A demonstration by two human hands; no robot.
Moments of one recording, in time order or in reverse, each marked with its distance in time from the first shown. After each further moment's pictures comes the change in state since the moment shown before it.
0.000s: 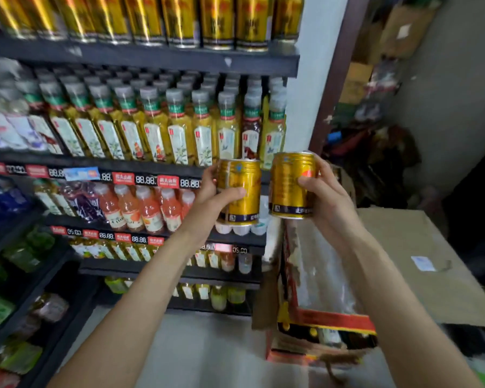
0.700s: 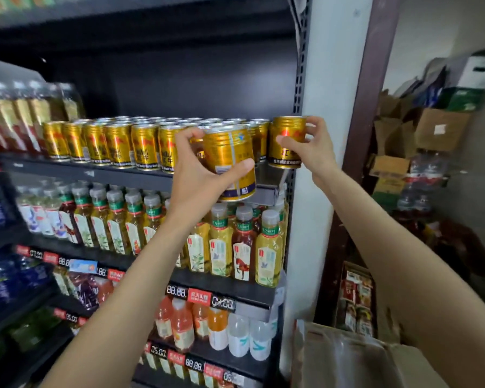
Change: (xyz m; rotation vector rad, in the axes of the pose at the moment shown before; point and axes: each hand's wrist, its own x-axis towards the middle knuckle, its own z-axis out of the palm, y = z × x) left_hand 0.161 0.151 0.061 0.465 0.542 0.552; right_hand 0.288 -0.167 -0.016 -0.371 0.015 -0.496
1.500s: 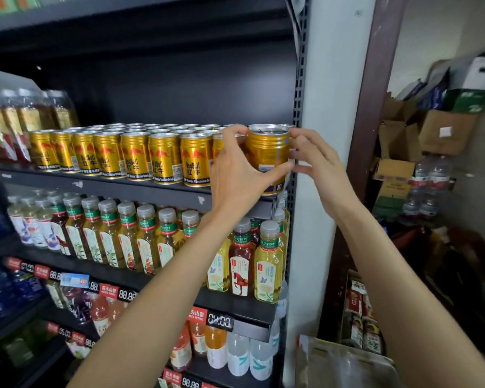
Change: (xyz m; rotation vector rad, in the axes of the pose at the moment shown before) left_hand 0.039 -0.014 0.074 0.253 0.057 0.203; right_hand -0.033 -0.008 -0.014 0.098 -0.178 -0.154
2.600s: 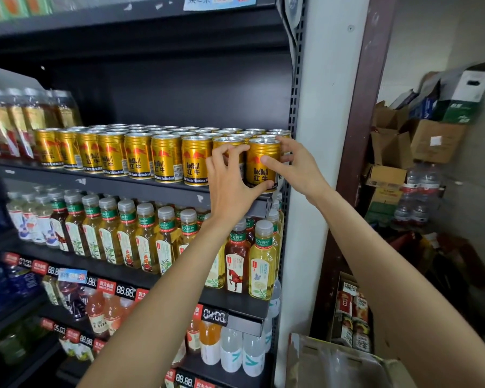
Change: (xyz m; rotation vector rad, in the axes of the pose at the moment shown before) left_hand -0.004 -0.044 0.021 0.238 0.063 0.104; right_hand 0.026 0.011 0.011 -0.365 -0.071 0.064
